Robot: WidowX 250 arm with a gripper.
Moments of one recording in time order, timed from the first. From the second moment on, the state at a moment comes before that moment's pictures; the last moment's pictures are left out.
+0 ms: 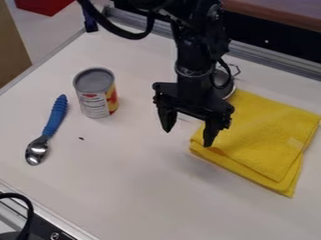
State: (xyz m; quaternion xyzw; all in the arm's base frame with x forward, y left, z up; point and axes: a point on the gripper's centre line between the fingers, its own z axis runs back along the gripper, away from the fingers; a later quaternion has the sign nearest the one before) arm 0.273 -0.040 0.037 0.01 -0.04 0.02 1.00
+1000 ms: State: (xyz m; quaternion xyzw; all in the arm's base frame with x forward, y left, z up) arm 0.341 -0.093 0.022 -0.02 -0.09 0.21 0.97
